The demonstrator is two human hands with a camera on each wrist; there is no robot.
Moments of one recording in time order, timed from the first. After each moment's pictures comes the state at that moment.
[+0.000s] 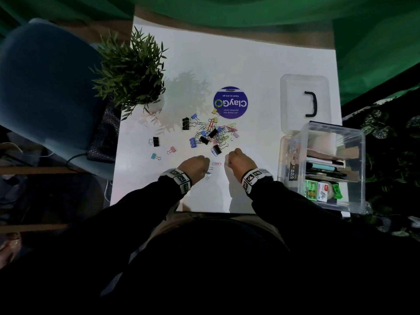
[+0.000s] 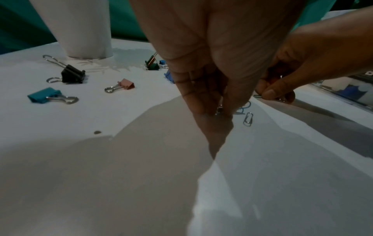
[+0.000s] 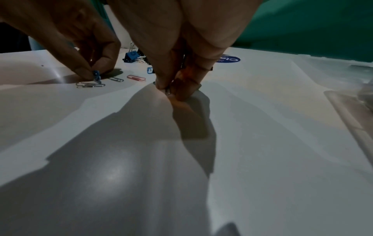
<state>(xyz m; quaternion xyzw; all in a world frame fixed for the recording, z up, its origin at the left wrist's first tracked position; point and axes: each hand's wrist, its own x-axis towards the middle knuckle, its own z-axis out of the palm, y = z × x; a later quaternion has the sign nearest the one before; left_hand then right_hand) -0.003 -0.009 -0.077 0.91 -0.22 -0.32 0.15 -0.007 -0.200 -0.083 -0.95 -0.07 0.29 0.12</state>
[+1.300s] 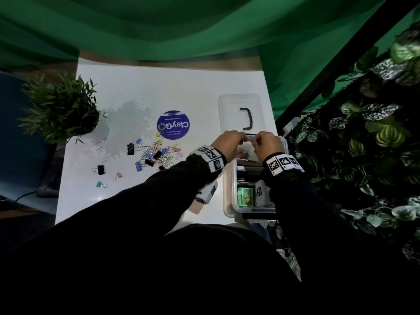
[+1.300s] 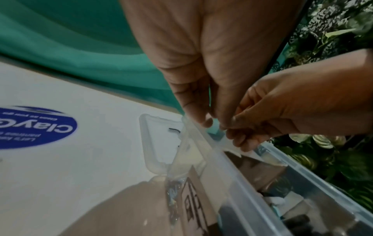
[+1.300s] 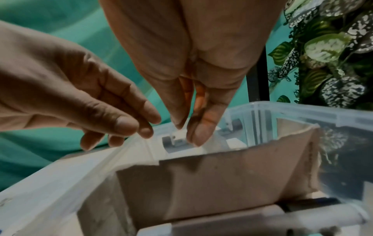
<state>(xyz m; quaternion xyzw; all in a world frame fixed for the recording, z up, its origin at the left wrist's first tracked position) 0.056 -0.280 0.037 0.89 -0.27 -0.21 0.30 0.017 -0.422 0.039 -0.95 0.21 0.09 0.23</state>
